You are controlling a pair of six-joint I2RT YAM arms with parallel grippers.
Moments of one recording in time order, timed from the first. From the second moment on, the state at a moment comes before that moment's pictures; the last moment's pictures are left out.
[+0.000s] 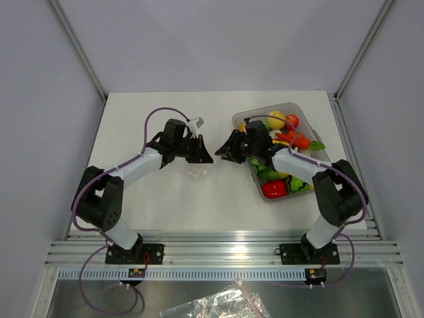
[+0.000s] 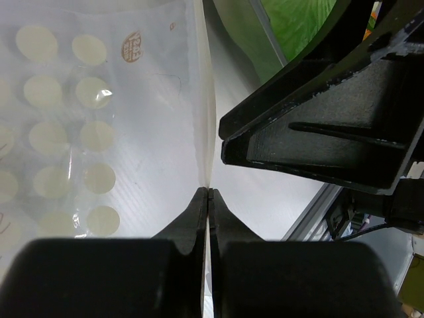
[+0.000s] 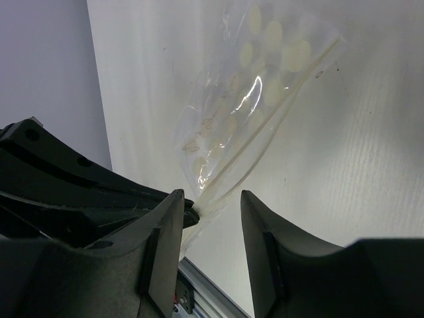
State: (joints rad) left arm -0.45 1.60 1.02 -0.14 0.55 -0.45; right arm 0.54 1.68 1.03 0.04 -0.33 0.95
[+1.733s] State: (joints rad) left arm -0.45 1.54 1.00 -0.23 0.49 -0.42; right arm 0.57 1.75 1.06 0.04 -0.28 0.93
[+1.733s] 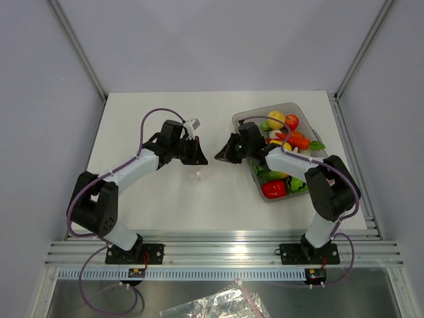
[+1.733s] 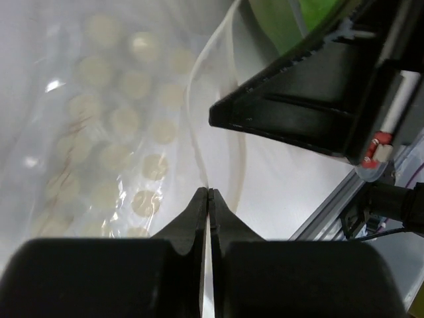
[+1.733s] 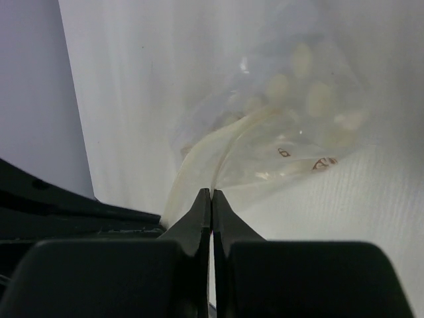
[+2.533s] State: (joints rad) left arm -0.52 1.61 1.11 -0.38 0.31 -0.37; right arm 0.63 1.69 1.11 -0.05 -0.23 0.89
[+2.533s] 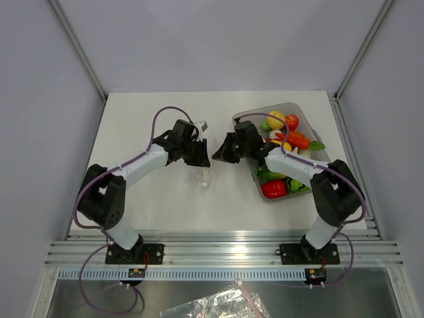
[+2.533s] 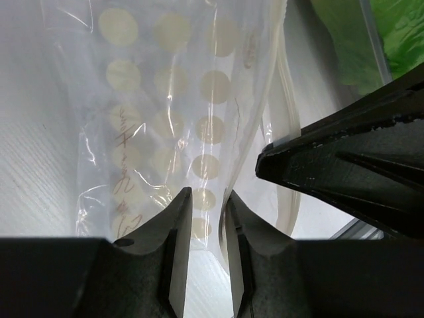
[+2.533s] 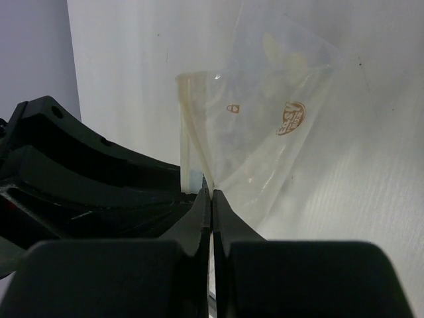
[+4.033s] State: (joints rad) left arm -0.53 1.70 1.39 -0.66 0.21 -0.29; right arm 0.63 1.75 1.35 -0.37 0.00 0.69
